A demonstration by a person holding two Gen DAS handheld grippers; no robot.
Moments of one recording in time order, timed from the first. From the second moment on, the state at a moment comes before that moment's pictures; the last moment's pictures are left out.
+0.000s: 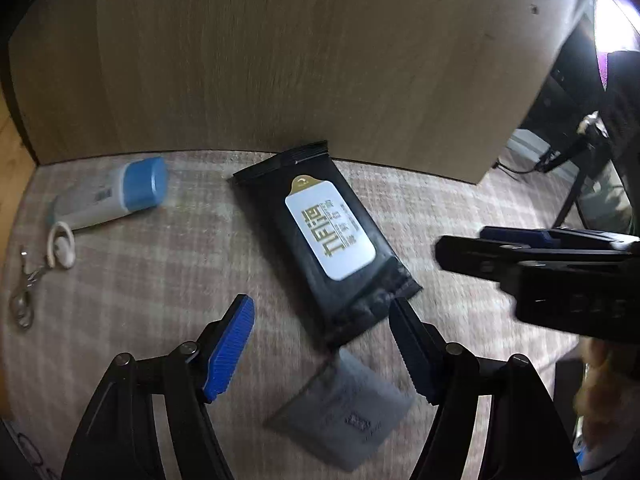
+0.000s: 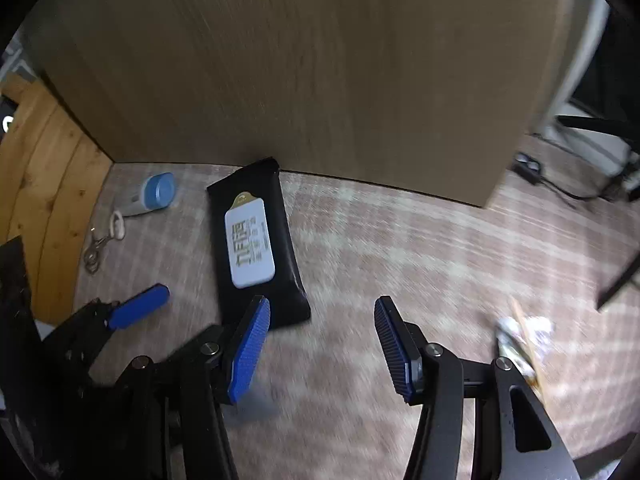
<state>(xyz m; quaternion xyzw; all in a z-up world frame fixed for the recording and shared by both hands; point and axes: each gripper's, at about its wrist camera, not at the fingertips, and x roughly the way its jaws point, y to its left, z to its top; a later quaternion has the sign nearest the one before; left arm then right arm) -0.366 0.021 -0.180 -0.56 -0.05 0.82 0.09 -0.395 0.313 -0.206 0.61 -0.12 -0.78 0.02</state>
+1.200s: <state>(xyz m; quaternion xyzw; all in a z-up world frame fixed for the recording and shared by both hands) -0.340 0.101 -0.178 -0.53 -0.03 0.83 0.19 -0.385 0.275 -0.216 0.61 -0.13 -0.77 0.12</state>
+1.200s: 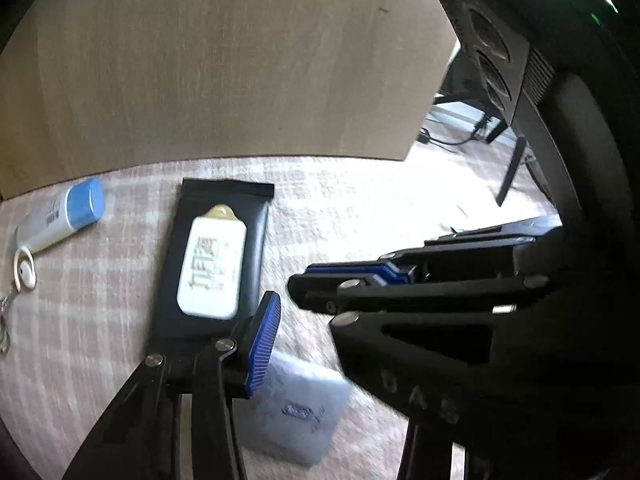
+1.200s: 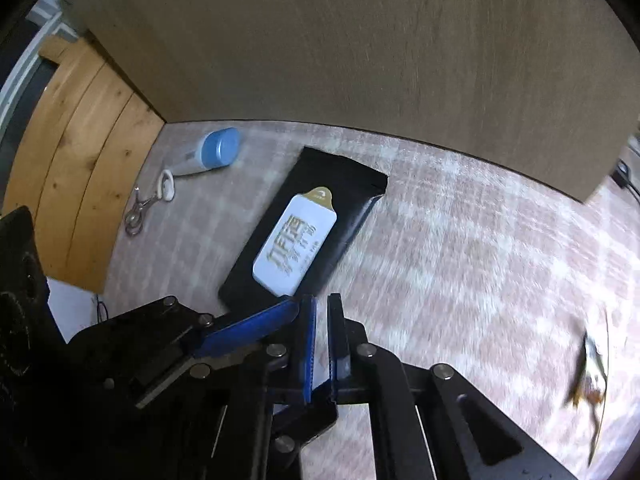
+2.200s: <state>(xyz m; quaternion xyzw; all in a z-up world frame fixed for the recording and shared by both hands) -0.386 0.081 -0.221 -0.57 -0.03 0.80 0.20 -0.430 0.297 -0.267 0.63 -0.25 -0.73 0.10</state>
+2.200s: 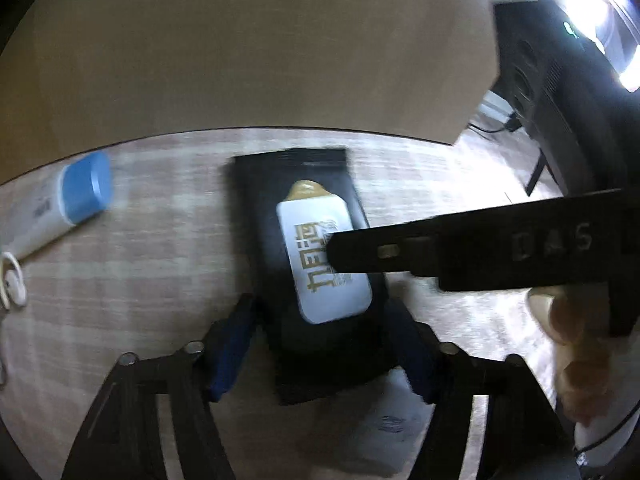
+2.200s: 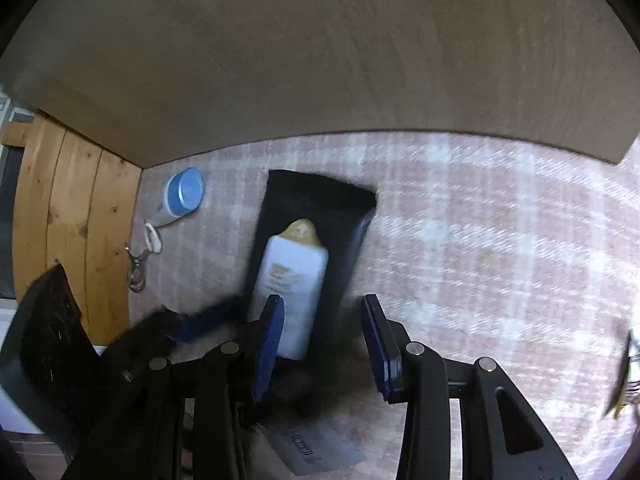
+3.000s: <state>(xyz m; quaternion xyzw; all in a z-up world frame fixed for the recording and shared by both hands) -0.233 0.138 -0.096 -0.49 0.03 0.84 0.21 -0.290 0.328 -0.177 0.56 -0.22 -0.79 0.11</state>
